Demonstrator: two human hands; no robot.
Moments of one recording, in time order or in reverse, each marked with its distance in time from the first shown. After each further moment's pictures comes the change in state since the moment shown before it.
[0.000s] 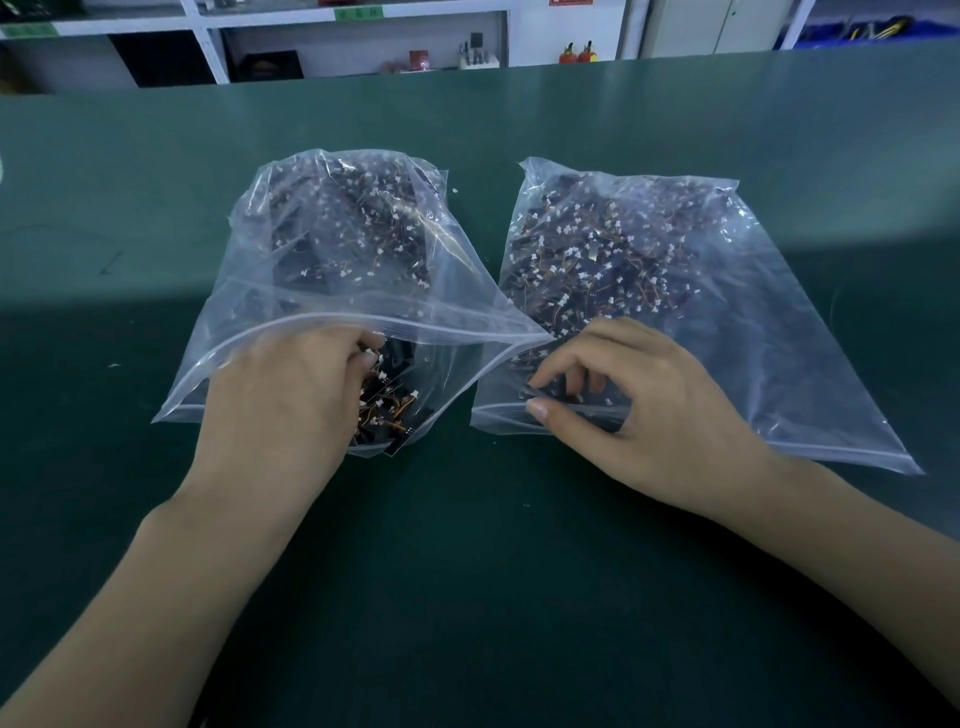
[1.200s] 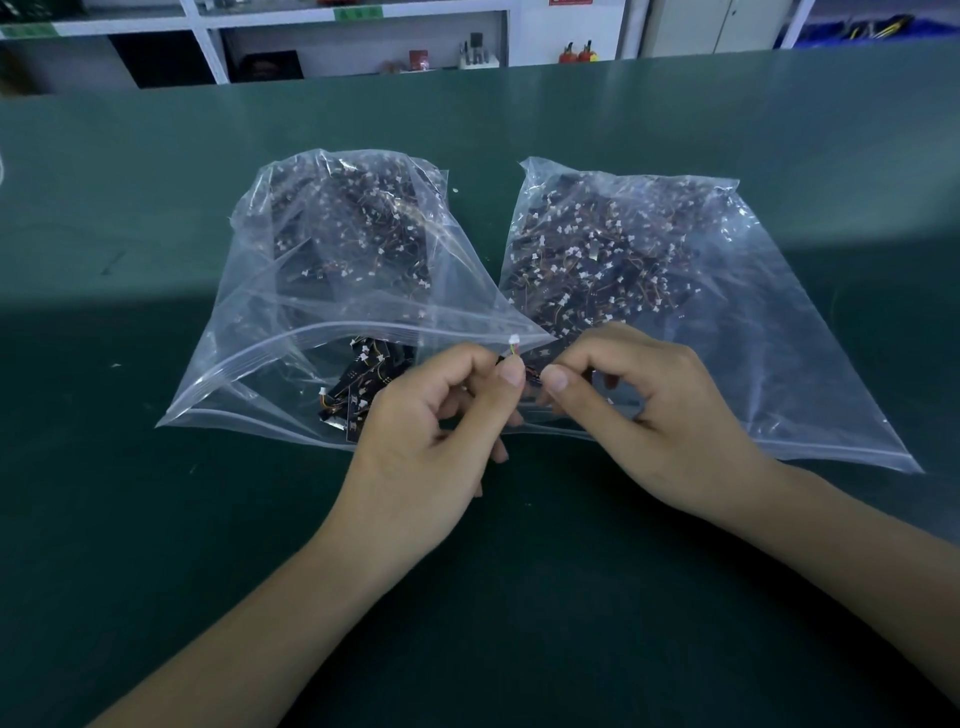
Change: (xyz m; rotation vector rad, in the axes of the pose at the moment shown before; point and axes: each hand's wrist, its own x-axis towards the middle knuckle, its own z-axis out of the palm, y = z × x) left_hand -0.026 0.077 0.010 -1.171 -0.272 -0.175; right_hand 0.001 -0.009 0.004 0.287 0.080 -0.015
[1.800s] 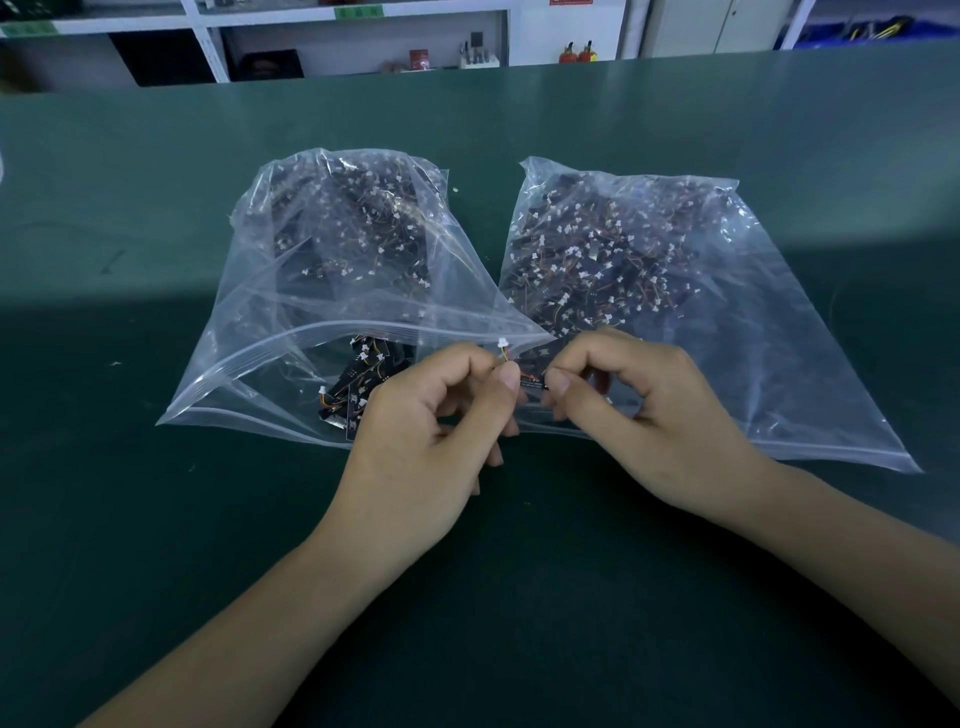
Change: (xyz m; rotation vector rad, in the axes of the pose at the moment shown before) left_hand 0.000 0.000 0.000 0.015 0.016 0.046; right_hand 0.000 0.000 -0.001 0.064 -0.057 0.076
